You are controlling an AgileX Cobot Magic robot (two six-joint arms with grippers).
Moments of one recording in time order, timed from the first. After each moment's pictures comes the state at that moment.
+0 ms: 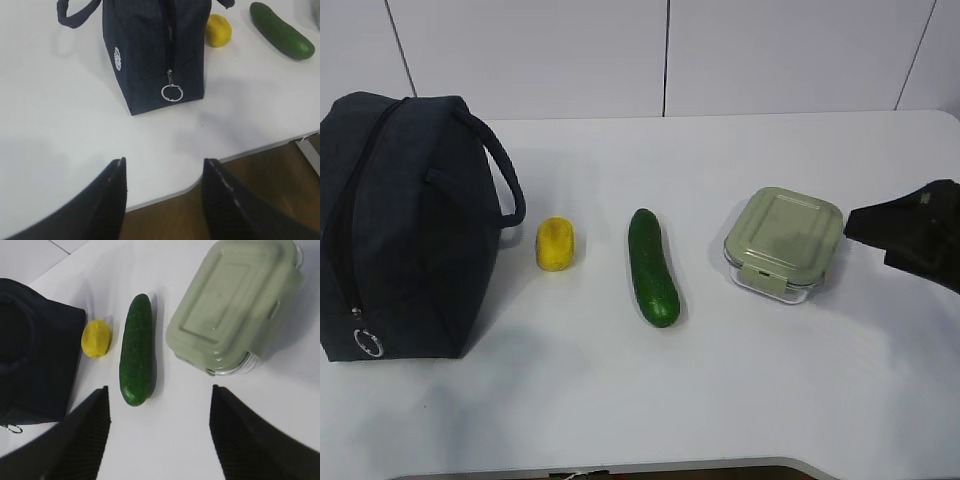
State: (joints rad) left arm 0.00 0.01 -0.50 -0.22 1.12 0.22; right arm -0.06 1.18 -0.52 1.50 0.59 -1.10
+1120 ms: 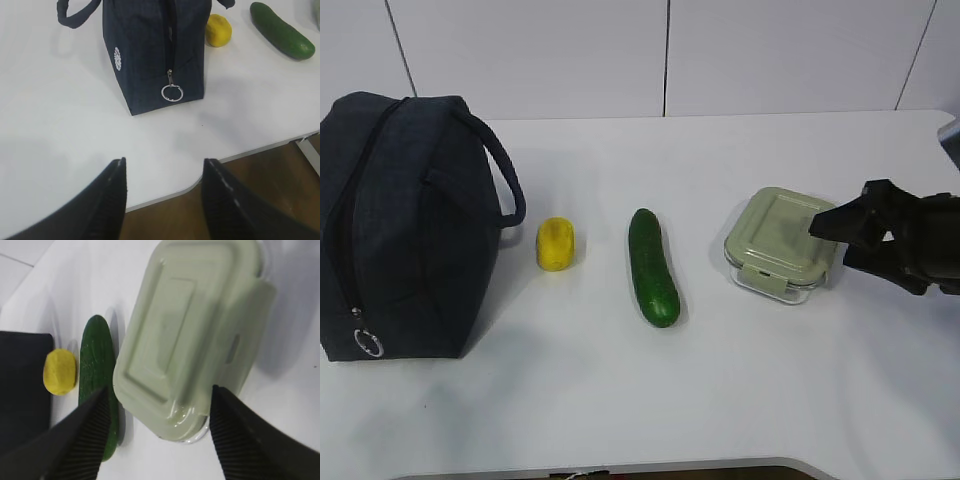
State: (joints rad) left arm 0.00 0.01 -0.50 -0.22 1.12 0.22; right arm -0.09 1.60 -0.67 1.77 0.63 -1.34
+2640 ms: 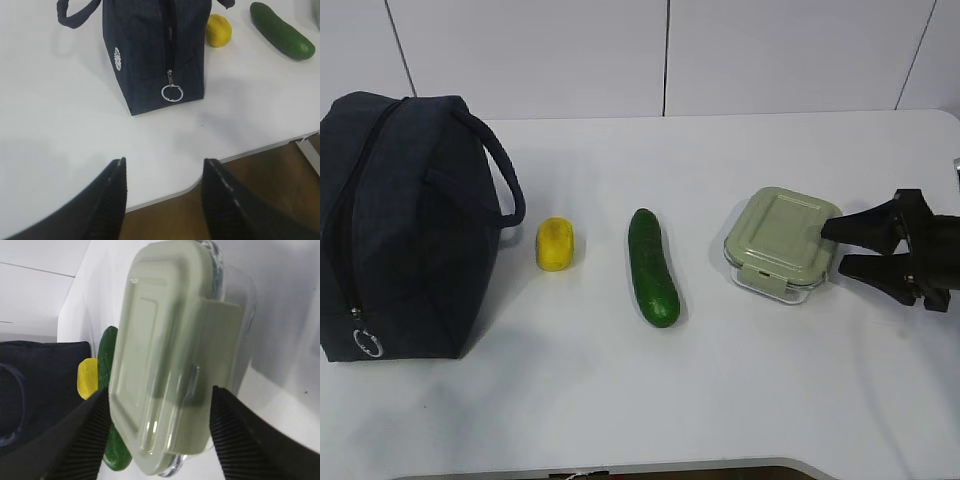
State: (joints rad) left arm 0.00 0.01 -0.50 -0.22 1.12 0.22; right arm -0.29 1.88 -0.75 1.77 0.99 -1.40
